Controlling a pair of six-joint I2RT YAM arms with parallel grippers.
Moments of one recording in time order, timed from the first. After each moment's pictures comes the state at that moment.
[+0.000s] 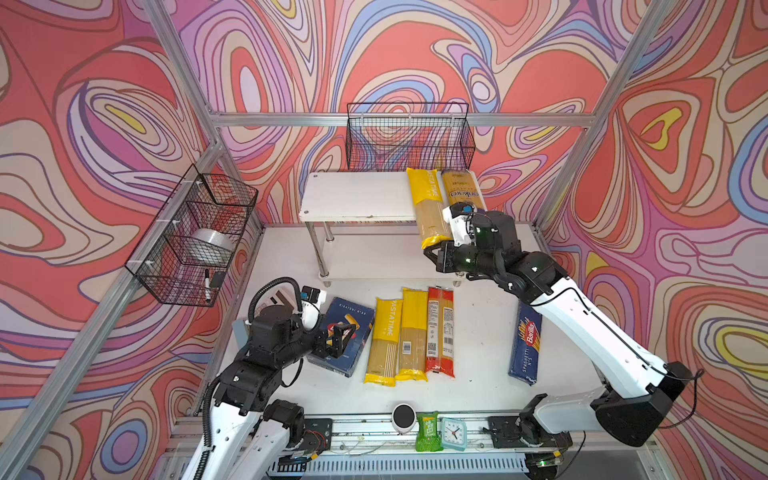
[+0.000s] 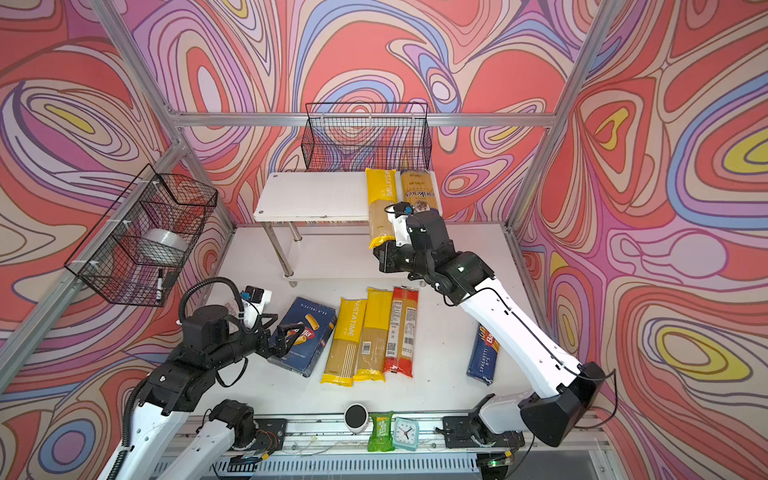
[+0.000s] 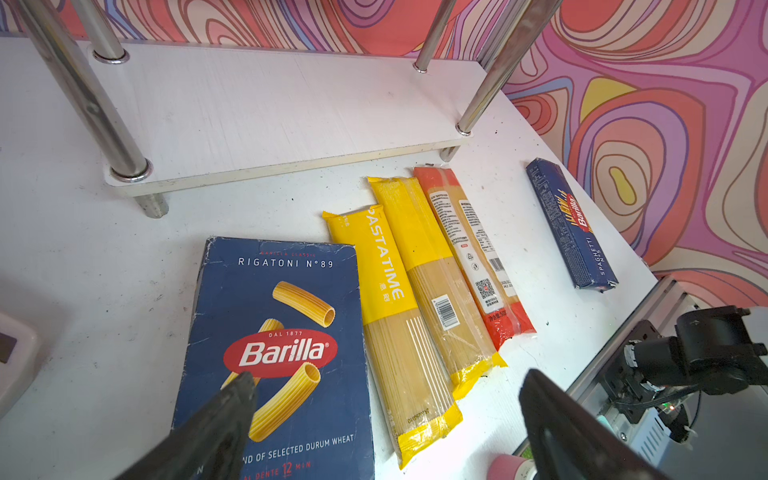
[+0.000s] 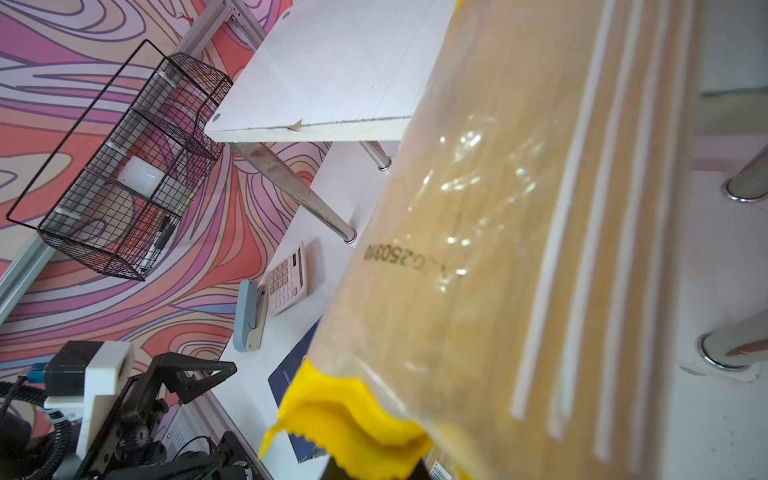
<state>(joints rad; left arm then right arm) -0.28 0.57 0.74 -0.72 0.36 -0.19 0.60 1.38 1.56 -0.66 -0.18 0.48</state>
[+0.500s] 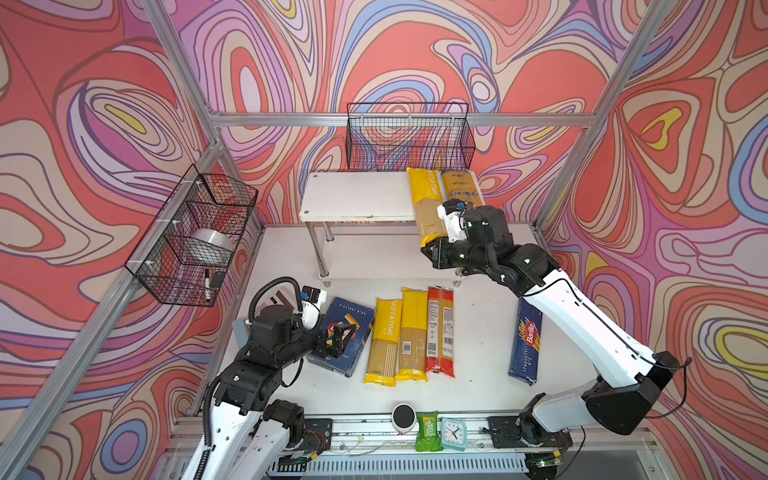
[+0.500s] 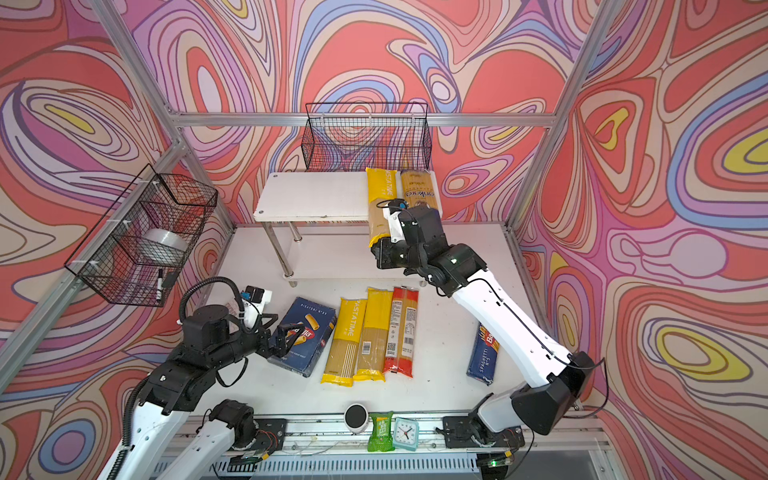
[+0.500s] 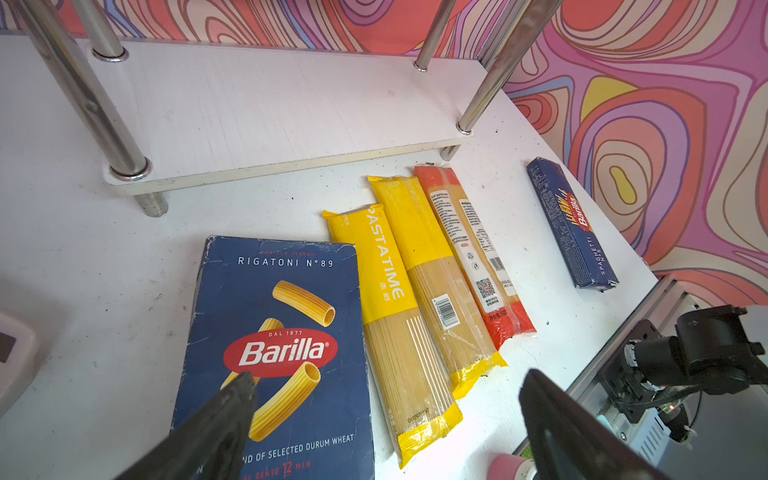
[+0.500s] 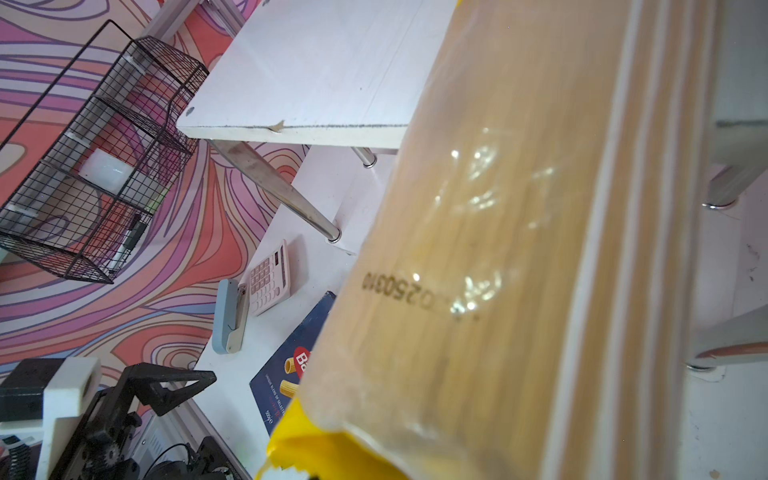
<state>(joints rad) -0.28 0.57 0.74 -0.72 0.36 -0.19 0.61 1.45 1.64 -0.73 -0.13 0.44</state>
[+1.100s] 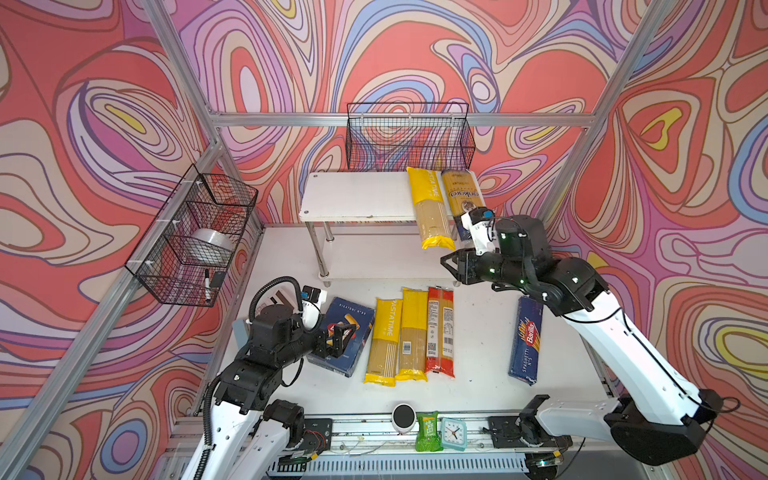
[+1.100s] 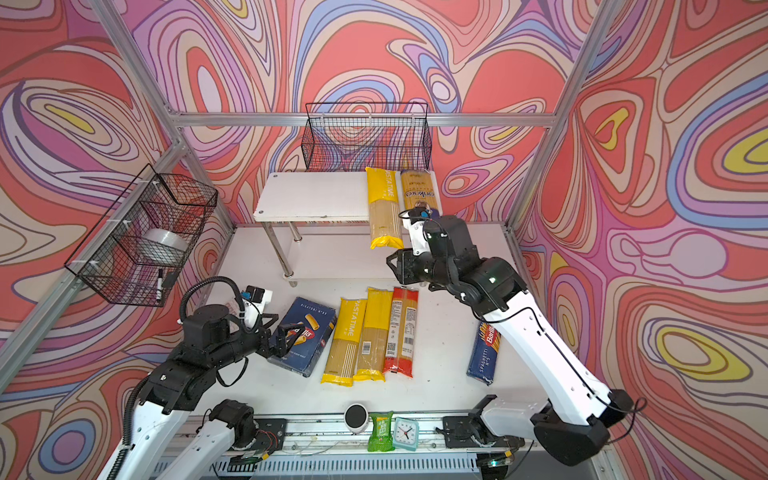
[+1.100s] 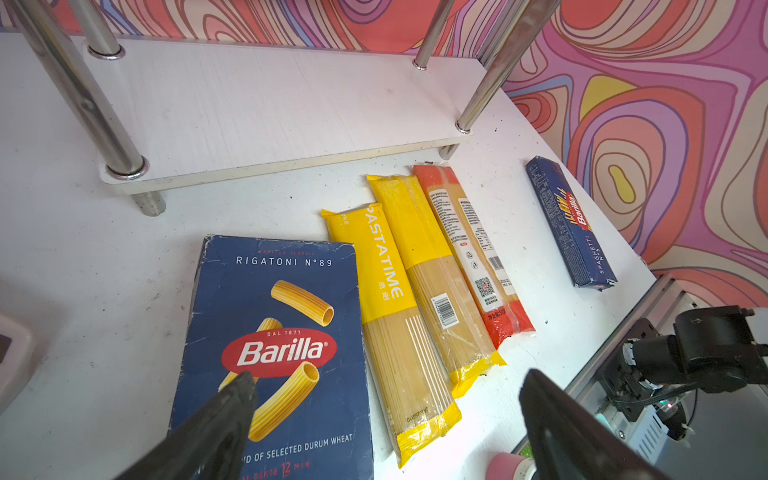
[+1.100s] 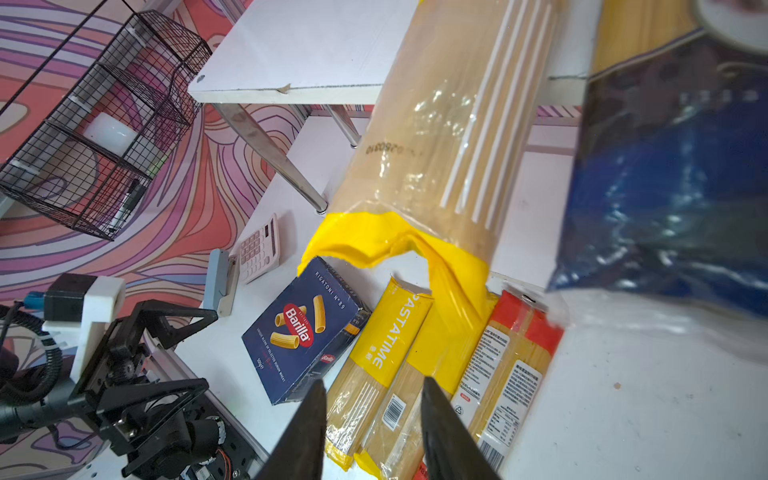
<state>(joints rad) -0.28 0.58 0.74 -0.72 0.36 -0.19 0.61 1.24 1.61 -0.93 -0.10 0.39</state>
